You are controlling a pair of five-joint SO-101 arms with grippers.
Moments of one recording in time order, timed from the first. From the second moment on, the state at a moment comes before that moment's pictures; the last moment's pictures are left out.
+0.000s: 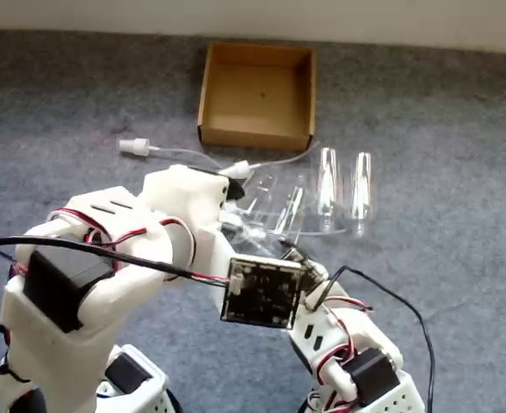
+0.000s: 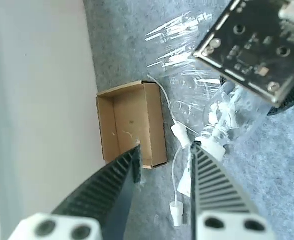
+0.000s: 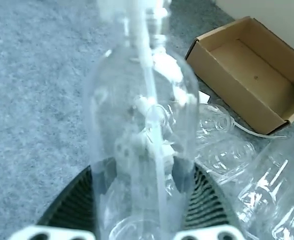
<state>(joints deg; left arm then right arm) 31.9 -36.8 -10.0 98.9 -66.3 -35.0 -105.1 85.7 54.0 20.2</state>
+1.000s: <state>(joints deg) 13.1 -36.8 6.3 75.5 5.1 -21.3 -105.7 80.9 19.6 -6.4</state>
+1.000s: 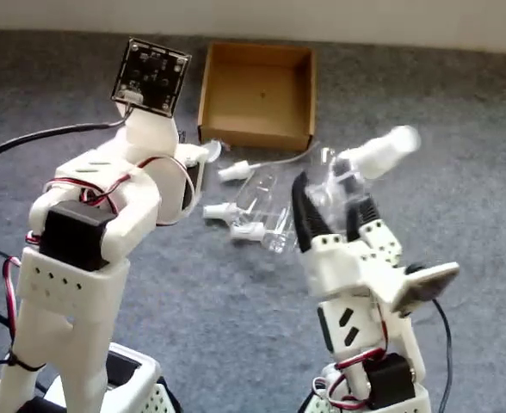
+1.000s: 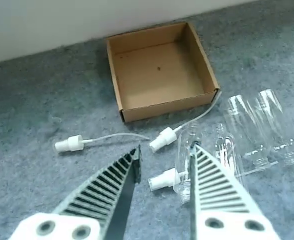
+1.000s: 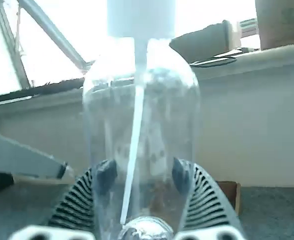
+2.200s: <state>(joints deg) -5.8 -36.7 55.3 56.9 -2.6 -4.7 -44.3 50.8 12.0 0.7</state>
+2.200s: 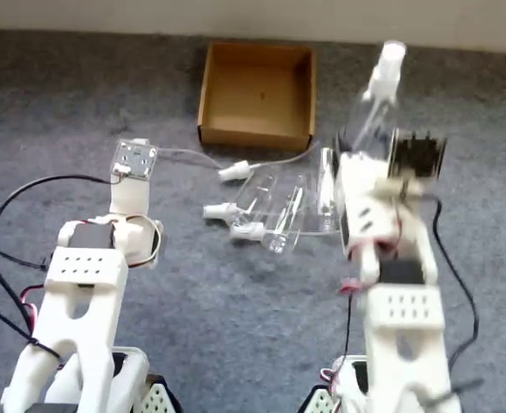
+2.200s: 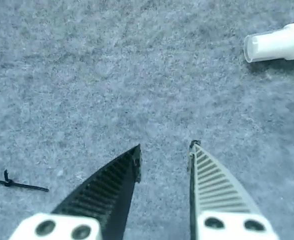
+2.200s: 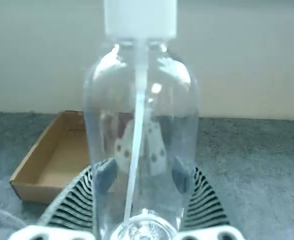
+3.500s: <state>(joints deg) -5.2 -36.7 59.9 49.0 -2.8 -14.7 76.0 -57.7 -4.0 4.4</state>
